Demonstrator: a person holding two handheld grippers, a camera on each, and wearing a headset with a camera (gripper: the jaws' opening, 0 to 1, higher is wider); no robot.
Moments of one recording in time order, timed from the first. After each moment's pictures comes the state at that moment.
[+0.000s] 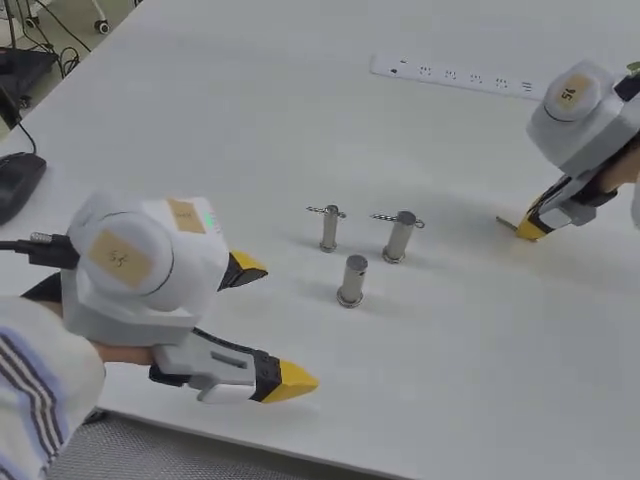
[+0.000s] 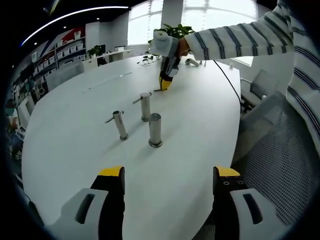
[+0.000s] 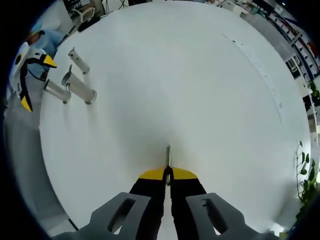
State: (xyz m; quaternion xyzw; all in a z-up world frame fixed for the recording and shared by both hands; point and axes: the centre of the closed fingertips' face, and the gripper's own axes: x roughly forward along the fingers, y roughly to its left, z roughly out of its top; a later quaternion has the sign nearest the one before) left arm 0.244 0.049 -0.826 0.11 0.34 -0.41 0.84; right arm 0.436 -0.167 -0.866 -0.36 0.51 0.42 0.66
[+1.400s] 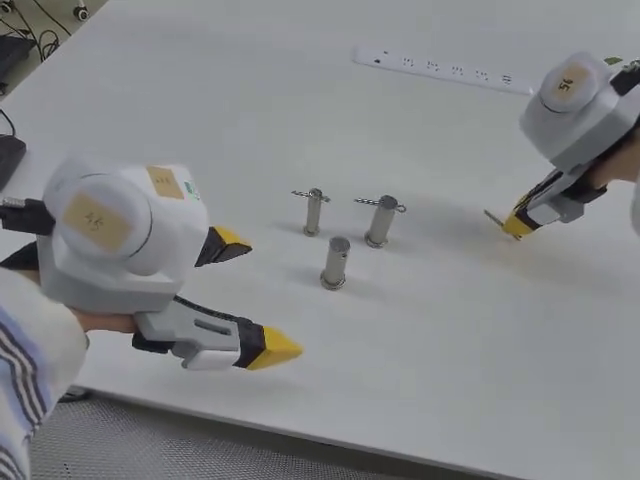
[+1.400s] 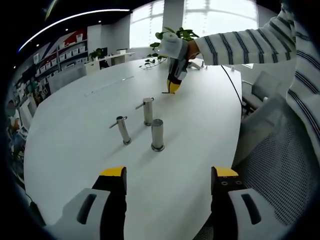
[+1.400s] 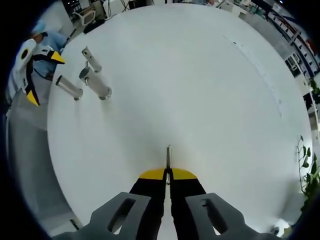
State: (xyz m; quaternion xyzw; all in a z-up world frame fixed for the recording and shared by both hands) left arm 0.246 0.046 -0.815 0.11 0.32 -0.40 0.85; right arm 0.419 -0.172 -0.860 -0.35 0.51 0.43 0.66
